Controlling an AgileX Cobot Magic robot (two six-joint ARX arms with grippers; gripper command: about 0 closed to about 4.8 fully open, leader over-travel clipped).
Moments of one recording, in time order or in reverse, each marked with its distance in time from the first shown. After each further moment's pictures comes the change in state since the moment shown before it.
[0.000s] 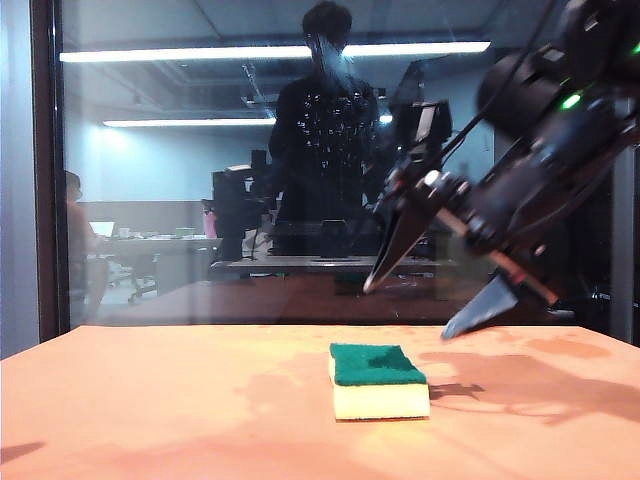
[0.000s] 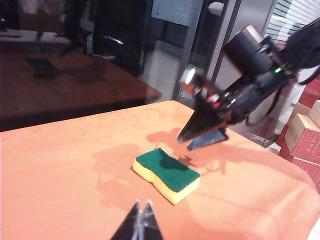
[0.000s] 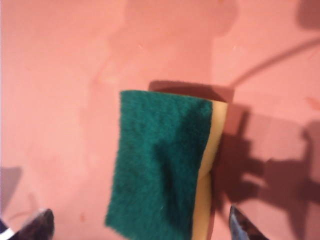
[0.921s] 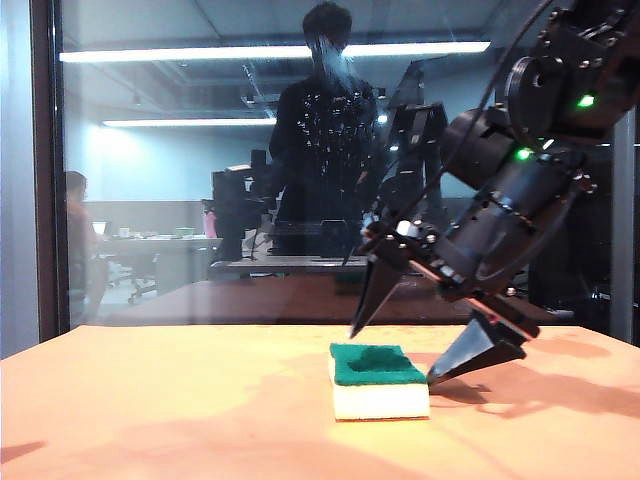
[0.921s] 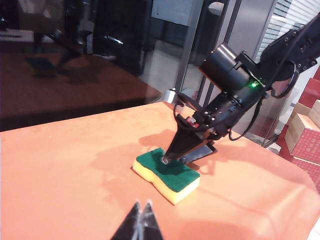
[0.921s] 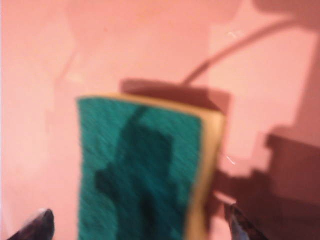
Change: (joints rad) left arm 0.000 0.000 0.000 0.000 0.000 0.000; right arm 0.038 0.153 0.087 -0.018 0.029 0.003
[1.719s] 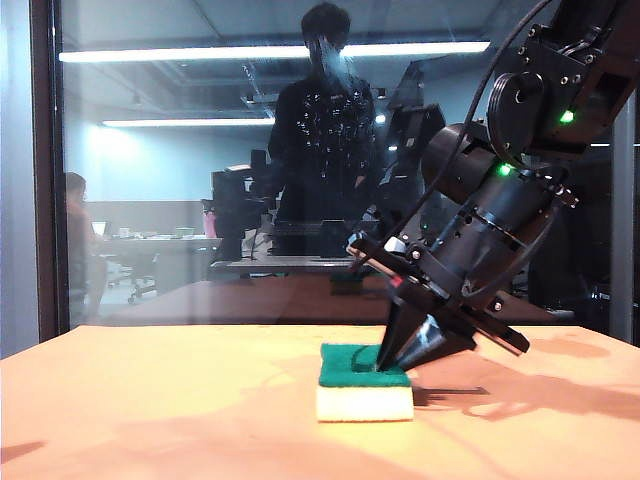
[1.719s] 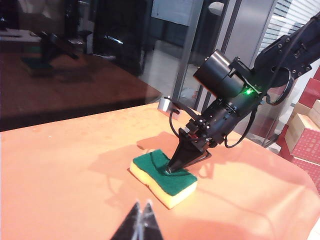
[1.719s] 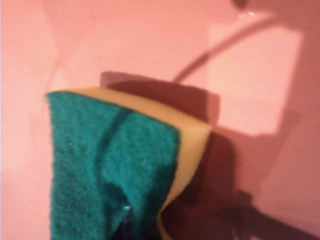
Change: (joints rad) left arm 0.000 0.000 0.000 0.000 0.000 0.000; right arm 0.027 0.040 0.008 0.015 0.028 0.022
